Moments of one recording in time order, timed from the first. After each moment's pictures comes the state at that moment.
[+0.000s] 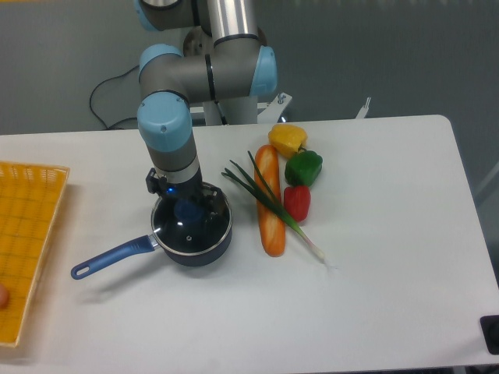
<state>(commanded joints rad) 2.19 -1.83 -1.82 -1.06 1.58 0.50</state>
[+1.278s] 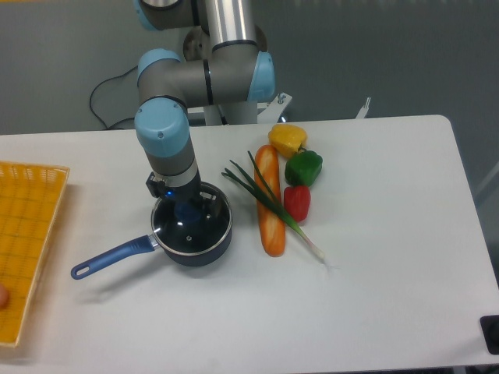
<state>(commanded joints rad) 2.19 -1.83 -1.81 -1.06 1.58 0.50</state>
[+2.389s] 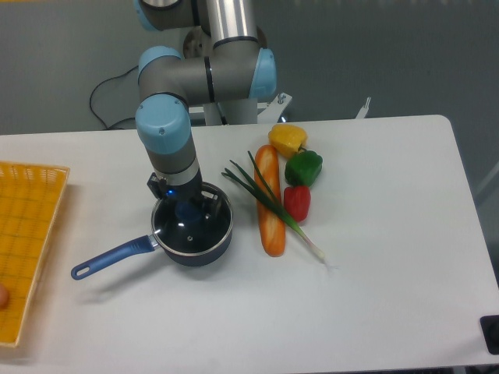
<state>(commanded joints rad) 2.21 -1.82 -1.79 -1.08 1.59 0.49</state>
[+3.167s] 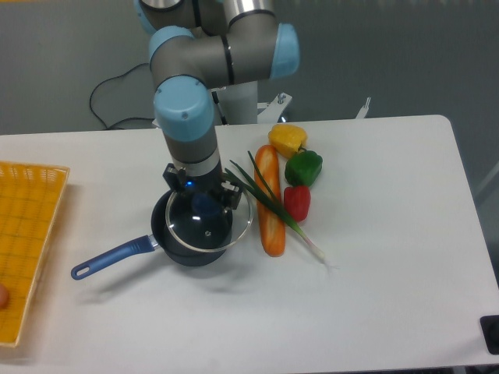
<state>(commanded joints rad) 2.31 -1.80 -1.60 -1.29 1.58 0.61</state>
